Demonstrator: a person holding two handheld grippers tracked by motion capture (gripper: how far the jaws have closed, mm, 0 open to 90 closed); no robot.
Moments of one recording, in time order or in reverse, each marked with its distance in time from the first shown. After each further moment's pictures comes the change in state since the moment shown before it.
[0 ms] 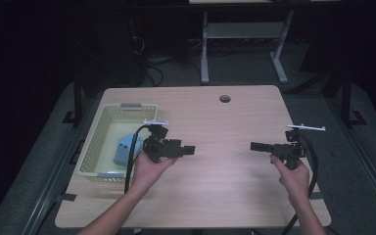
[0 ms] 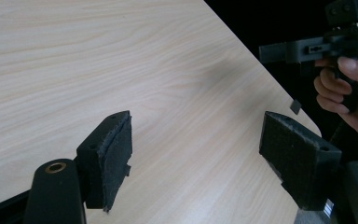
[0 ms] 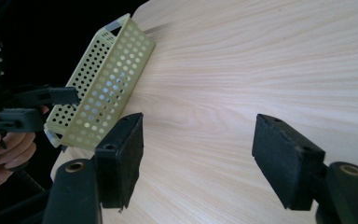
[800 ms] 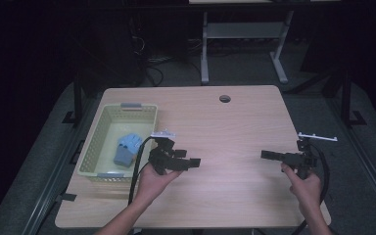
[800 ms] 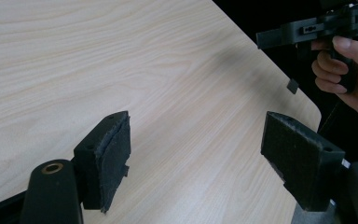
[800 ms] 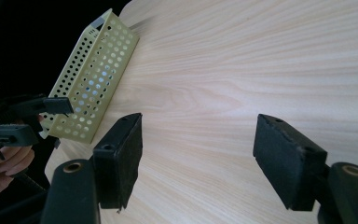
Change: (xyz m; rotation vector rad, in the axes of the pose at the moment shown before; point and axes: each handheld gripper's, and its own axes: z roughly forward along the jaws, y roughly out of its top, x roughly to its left) left arm -0.010 -0.027 0.016 0.016 -0.020 0.047; right arm -0.028 -0.021 -0.021 -0.009 -0.015 0.040
